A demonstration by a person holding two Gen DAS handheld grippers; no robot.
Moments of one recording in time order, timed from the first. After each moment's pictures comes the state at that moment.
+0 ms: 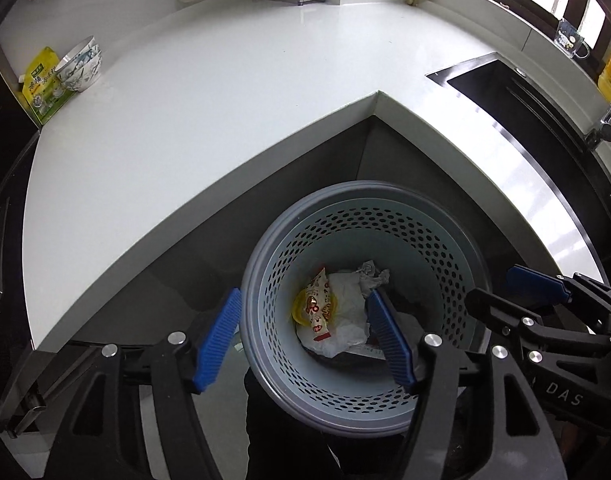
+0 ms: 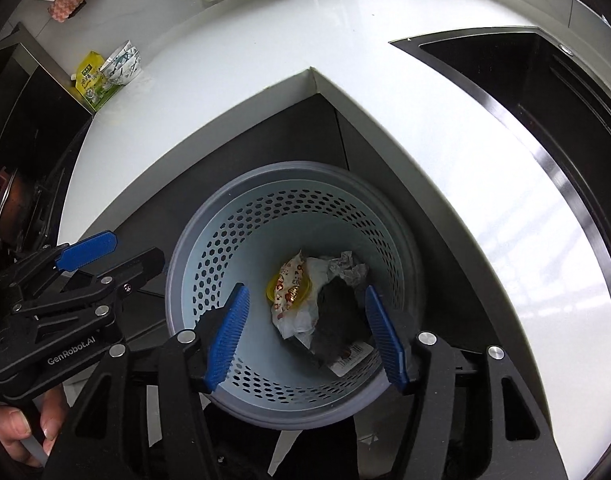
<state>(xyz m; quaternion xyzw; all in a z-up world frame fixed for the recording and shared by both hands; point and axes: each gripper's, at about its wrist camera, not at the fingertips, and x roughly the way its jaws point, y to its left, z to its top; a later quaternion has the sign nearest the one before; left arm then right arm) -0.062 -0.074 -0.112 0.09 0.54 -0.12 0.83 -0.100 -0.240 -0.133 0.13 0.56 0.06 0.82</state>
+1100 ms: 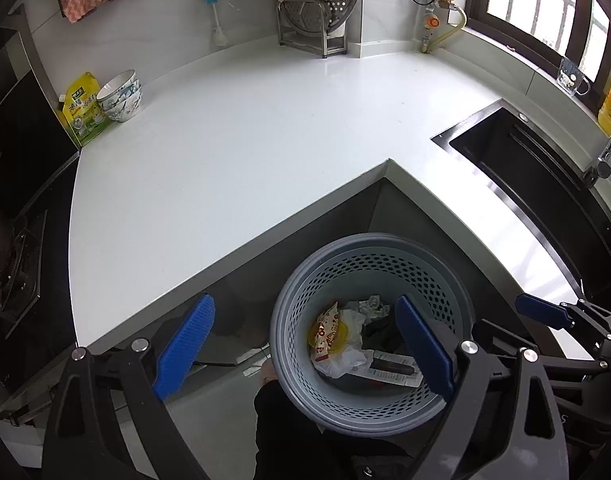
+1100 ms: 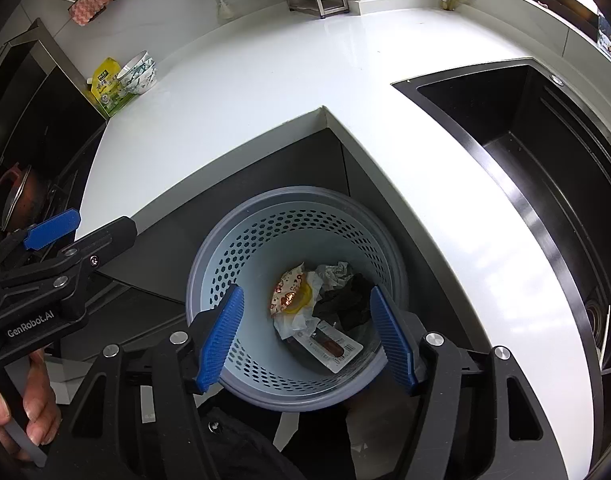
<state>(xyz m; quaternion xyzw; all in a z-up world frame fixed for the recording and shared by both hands) -0.076 -0.063 -0.047 0.08 0.48 -0.09 0.87 -0.113 -0.245 -0.085 0.11 0.54 0.06 0.83</state>
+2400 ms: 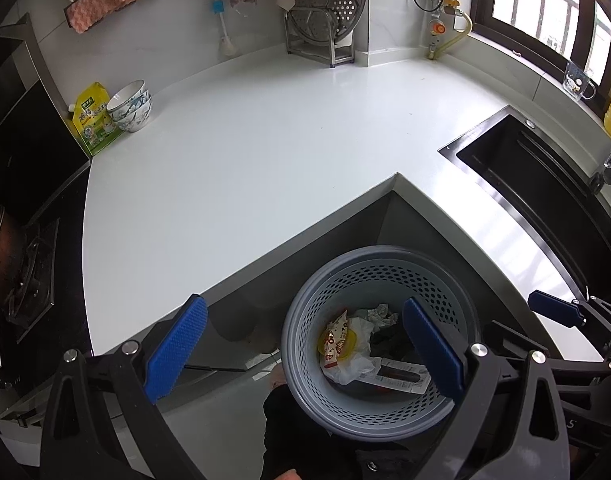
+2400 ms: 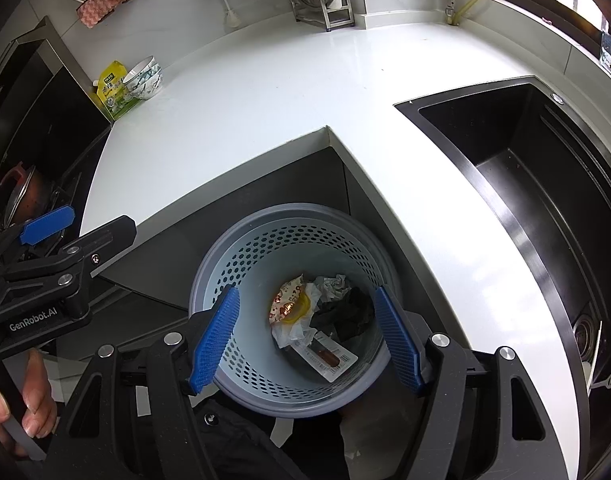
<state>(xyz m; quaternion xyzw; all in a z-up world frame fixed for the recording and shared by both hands) -0.073 -0.064 -0.033 0.09 0.47 -0.07 0.87 -0.110 -0.241 -0.068 0.10 0.52 0.06 0.84</state>
